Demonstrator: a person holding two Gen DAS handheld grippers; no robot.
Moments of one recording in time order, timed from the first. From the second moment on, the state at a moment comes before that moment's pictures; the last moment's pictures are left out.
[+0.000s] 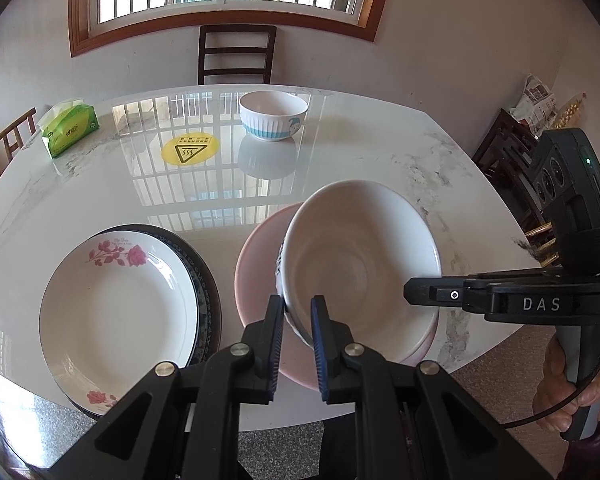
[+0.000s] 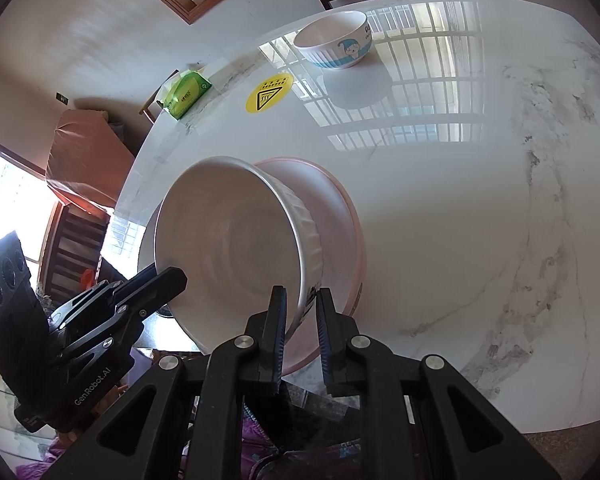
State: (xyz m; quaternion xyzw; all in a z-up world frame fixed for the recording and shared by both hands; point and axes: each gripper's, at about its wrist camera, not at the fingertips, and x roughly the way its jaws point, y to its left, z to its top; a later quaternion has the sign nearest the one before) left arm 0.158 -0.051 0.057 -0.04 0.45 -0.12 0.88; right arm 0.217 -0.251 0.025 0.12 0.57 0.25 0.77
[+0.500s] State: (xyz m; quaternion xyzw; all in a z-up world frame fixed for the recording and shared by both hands) left arm 0.158 -0.050 0.055 -0.03 0.46 -0.11 0.88; right arm 0.219 -0.250 0.023 0.12 0.58 0.25 0.76
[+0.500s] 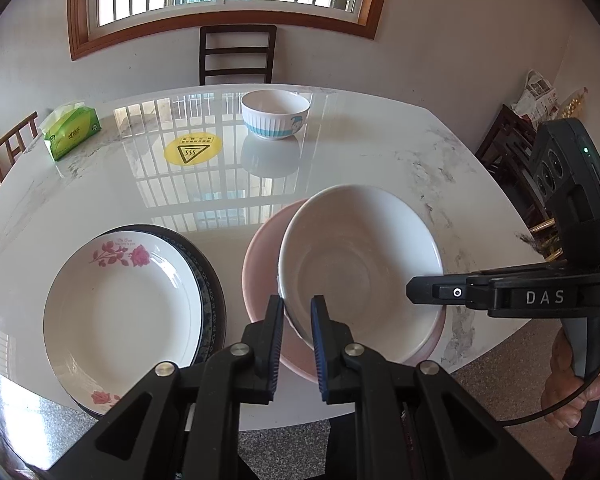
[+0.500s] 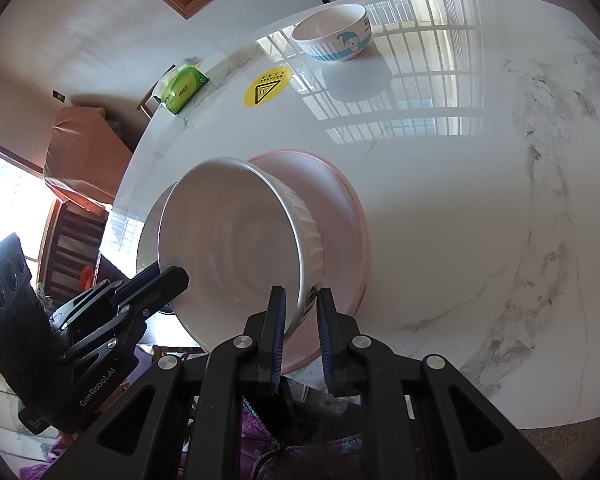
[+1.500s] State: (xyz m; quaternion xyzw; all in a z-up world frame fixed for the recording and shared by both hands) left arm 0.157 -0.057 0.065 0.02 0.41 -0.08 0.91; right arm 0.212 -0.265 0.049 0.09 0.49 0.25 0.83
